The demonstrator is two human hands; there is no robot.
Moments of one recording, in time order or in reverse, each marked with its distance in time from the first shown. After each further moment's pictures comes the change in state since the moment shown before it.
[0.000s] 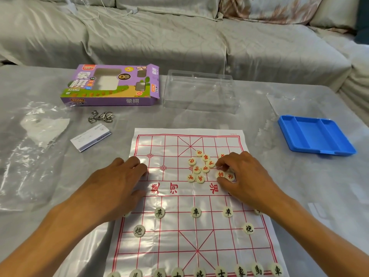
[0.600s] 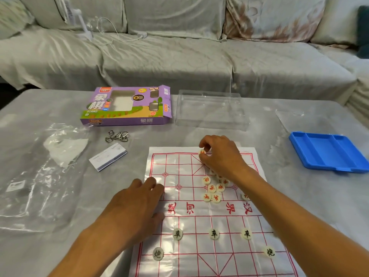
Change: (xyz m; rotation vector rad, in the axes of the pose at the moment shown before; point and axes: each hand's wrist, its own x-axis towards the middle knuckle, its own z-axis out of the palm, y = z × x) left_hand -0.004 0.003 -0.002 -0.040 0.011 0.002; right_hand 0.107 -0.052 0.002 0.117 0.156 -0.013
